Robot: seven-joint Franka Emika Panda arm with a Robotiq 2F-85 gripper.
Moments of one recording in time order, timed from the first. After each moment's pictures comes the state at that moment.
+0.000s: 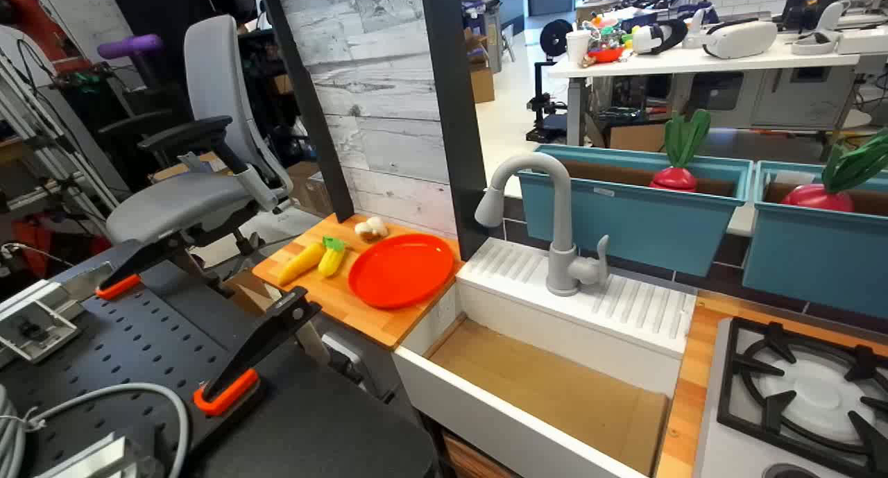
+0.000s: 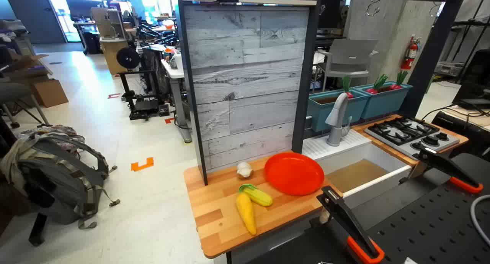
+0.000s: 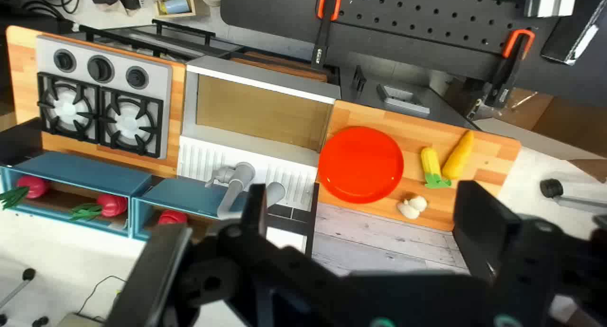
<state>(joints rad) -0.04 -0.70 -0.10 -2.51 -0.18 1.92 -0.31</state>
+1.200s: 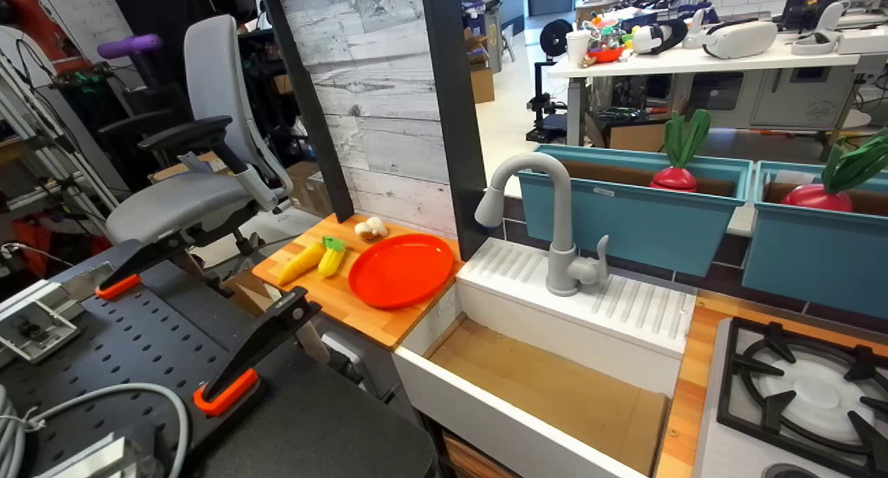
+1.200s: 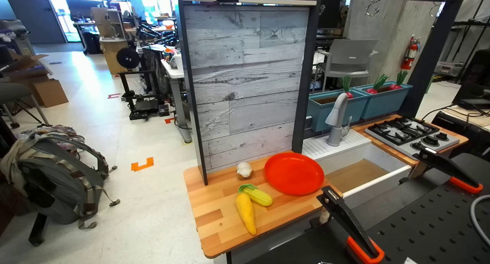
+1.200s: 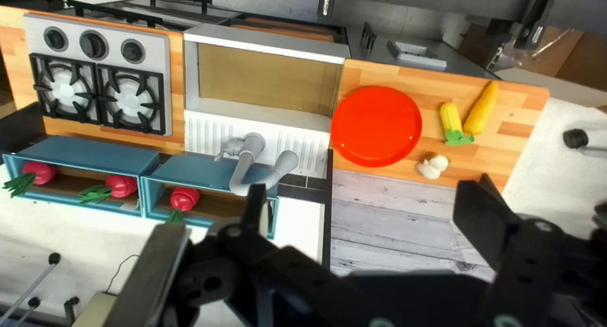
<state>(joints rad) -0.04 -0.62 -0.12 -2.54 -0.17 2.10 -0.25</state>
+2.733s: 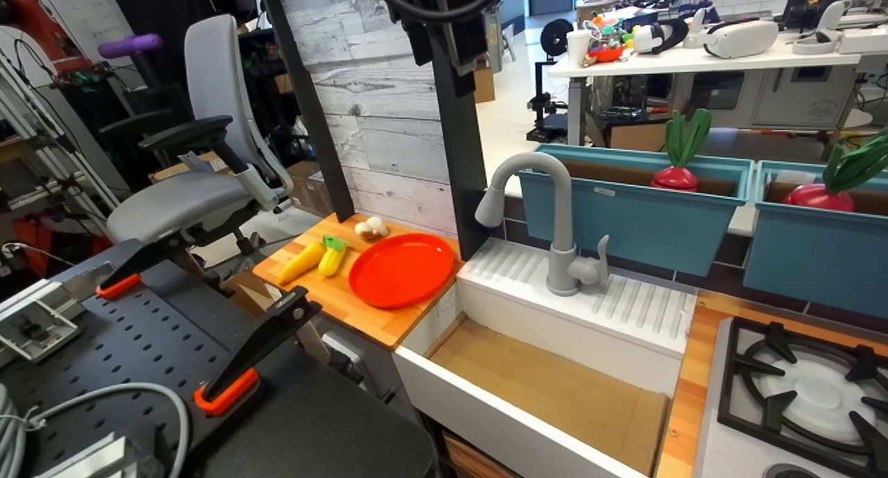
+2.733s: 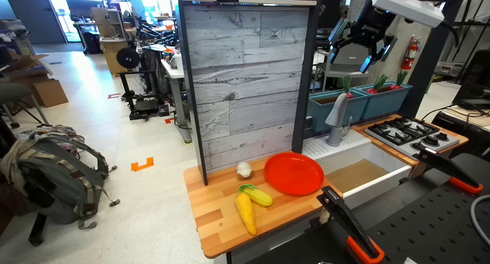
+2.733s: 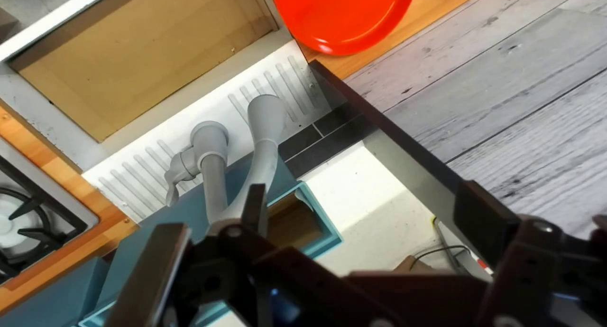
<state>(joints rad) -0.16 0.34 -0.06 -2.15 0.49 2.67 -0.17</state>
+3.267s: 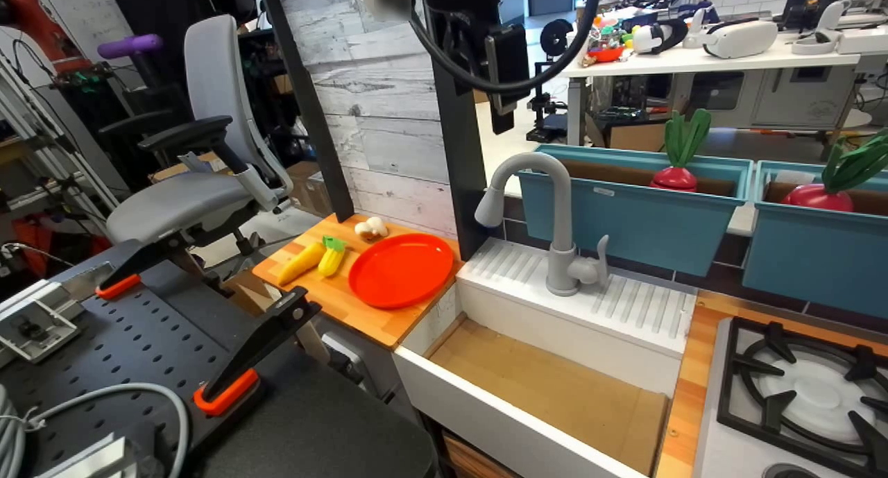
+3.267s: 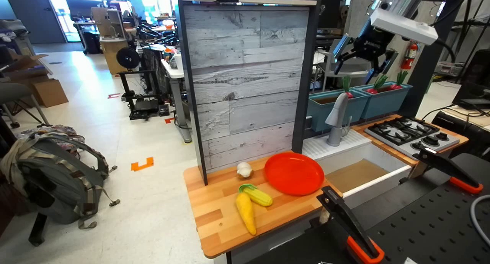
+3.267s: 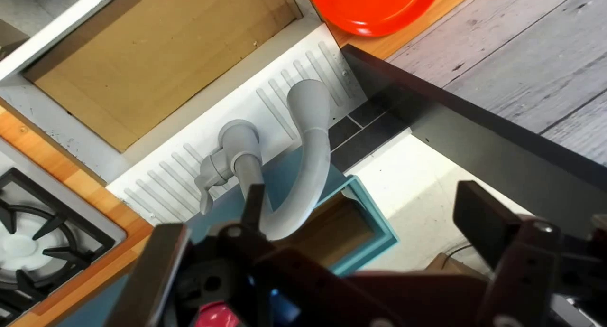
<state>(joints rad) -0.24 0.46 -0.04 -2.06 0.50 2.67 -0.16</state>
